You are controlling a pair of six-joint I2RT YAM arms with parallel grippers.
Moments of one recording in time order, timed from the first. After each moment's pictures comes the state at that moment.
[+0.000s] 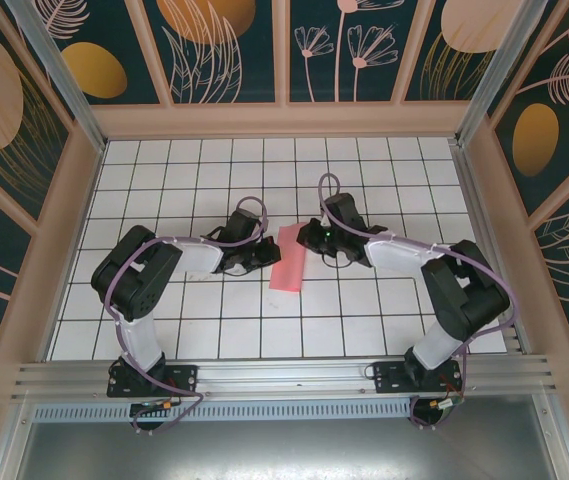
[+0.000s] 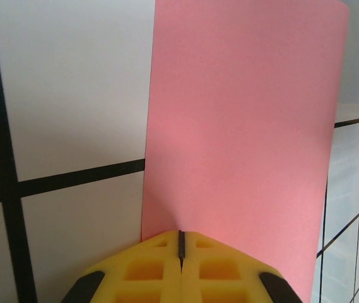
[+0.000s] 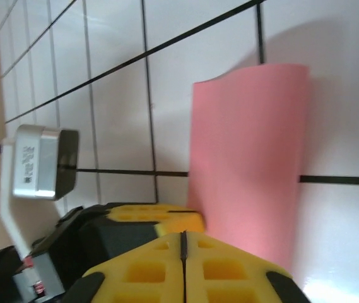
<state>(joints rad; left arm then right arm) -0.60 1.86 0.86 0.14 0.39 -0.82 0.59 1.62 0.85 0.02 -0.33 0.90</state>
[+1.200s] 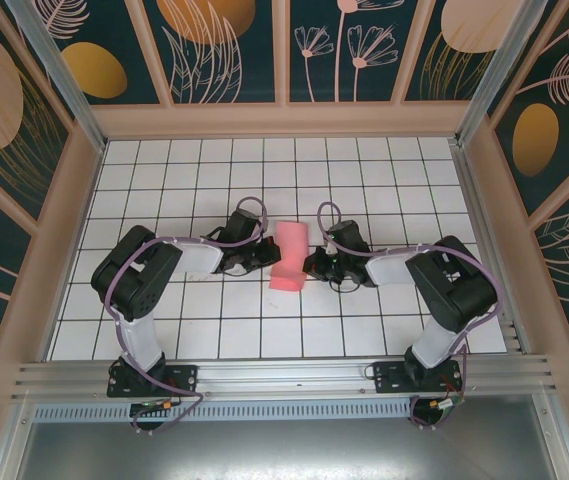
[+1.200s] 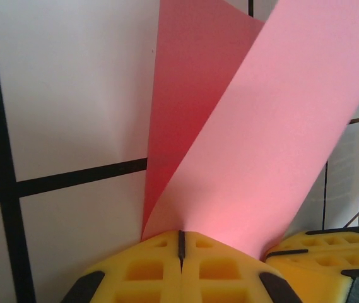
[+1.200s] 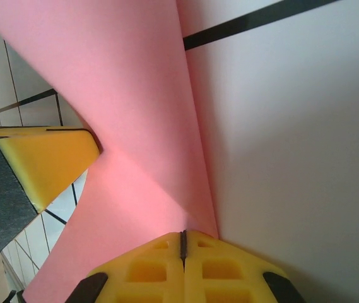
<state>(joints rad) -0.60 1.86 0.85 0.15 0.39 -0.82 0.58 1.69 0.63 0.20 -0.43 0.89</state>
